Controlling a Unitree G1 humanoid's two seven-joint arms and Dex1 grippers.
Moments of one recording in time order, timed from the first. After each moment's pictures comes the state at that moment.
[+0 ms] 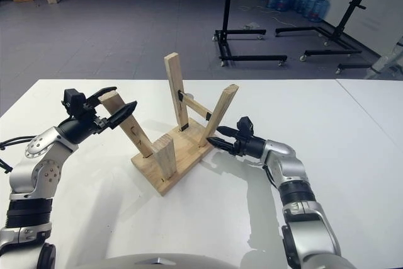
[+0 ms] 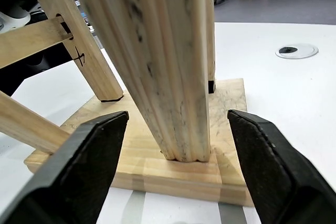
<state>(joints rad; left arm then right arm) -0.25 0.46 0.19 -0.09 -0.58 0.32 -0.75 -0.44 -0.40 0.01 0.58 0.42 0.16 1.15</state>
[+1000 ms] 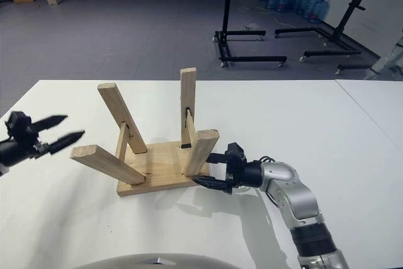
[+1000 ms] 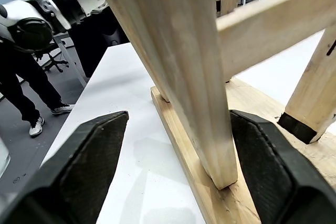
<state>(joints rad) 0.00 0.88 0.28 0.20 -0.44 0.20 -1.20 -0.04 -0.50 0.09 -0.19 0.47 0.37 1.18</state>
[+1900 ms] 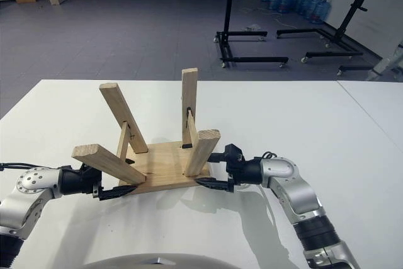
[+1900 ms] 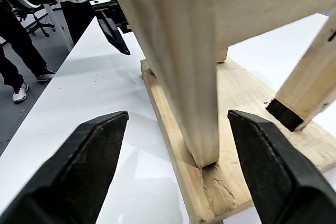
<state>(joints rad) 0.07 0.71 -0.03 -0.09 -0.36 0.12 -1.17 -0.10 -0.55 0.17 -0.09 0.39 0.24 1.19</state>
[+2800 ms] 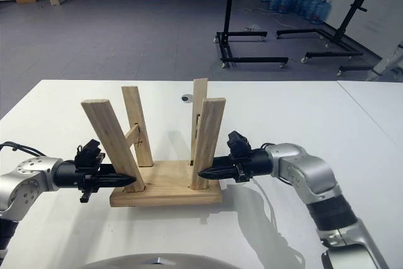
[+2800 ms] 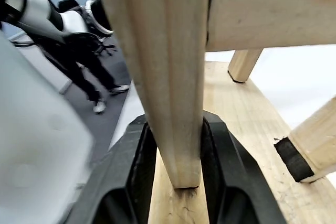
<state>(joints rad) -0.05 0.78 0.02 -0.18 -0.80 0.74 -1.31 -0.30 -0.73 0.17 -0.18 0.72 0.82 1.32</state>
